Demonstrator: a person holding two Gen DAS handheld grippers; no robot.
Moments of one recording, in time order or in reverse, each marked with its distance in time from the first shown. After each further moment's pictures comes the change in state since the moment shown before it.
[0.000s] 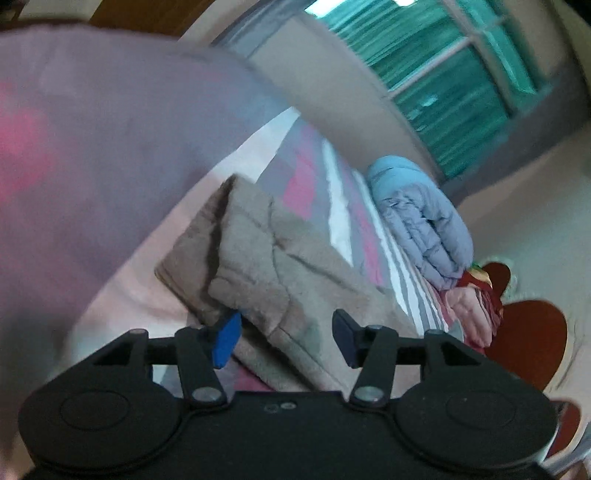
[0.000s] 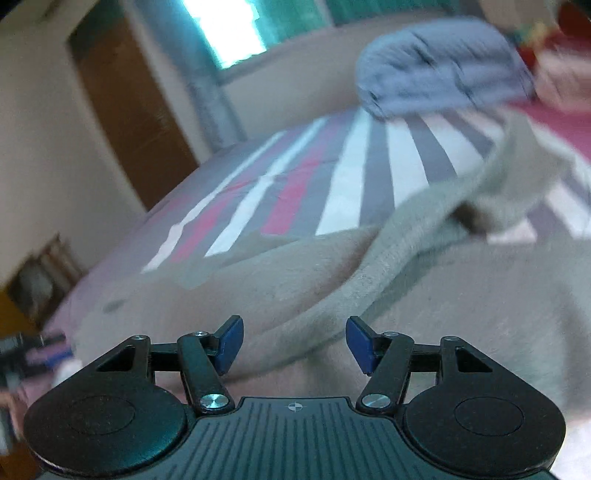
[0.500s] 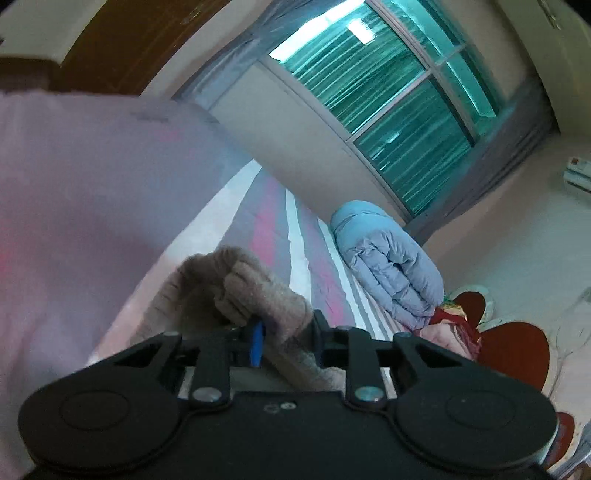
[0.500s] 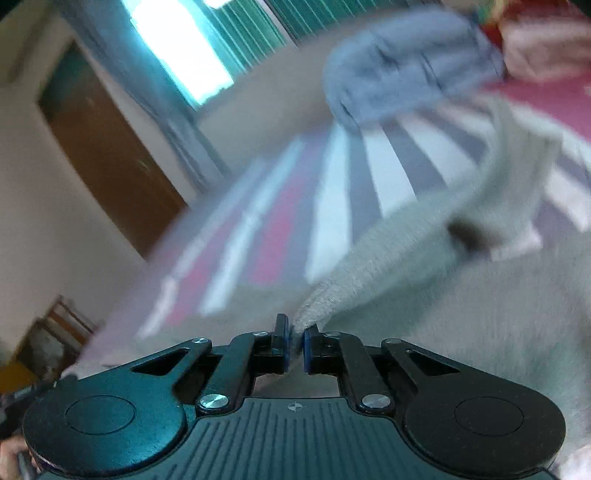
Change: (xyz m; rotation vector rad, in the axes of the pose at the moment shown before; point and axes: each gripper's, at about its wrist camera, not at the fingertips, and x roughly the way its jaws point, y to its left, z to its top) left arm -0.020 -0.015 0.027 0.105 -0.175 -0.088; right arm -0.016 -0.036 0.030 0.111 -0.124 0.044
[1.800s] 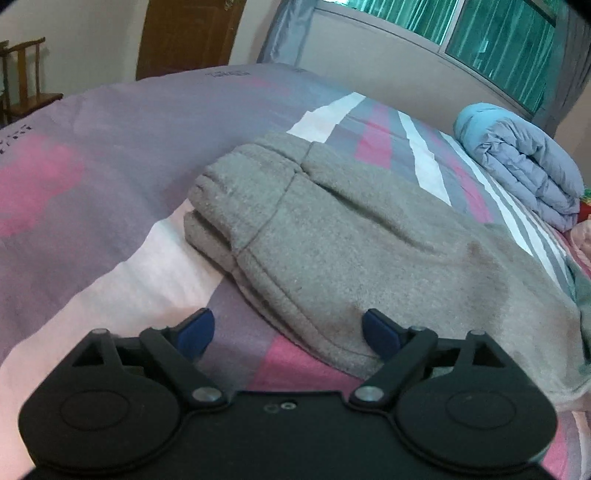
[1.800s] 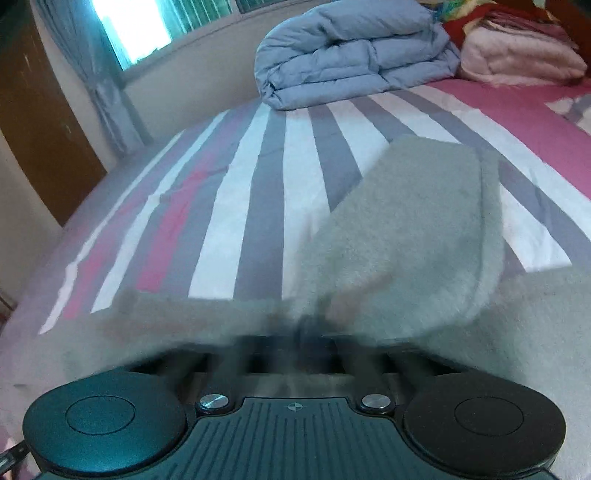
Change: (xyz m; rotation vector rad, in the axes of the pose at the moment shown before) left arm 0.042 -0.031 -0.099 0.206 0.156 0.526; right arm 0.037 -0.054 0.021 -0.032 0.122 -0.306
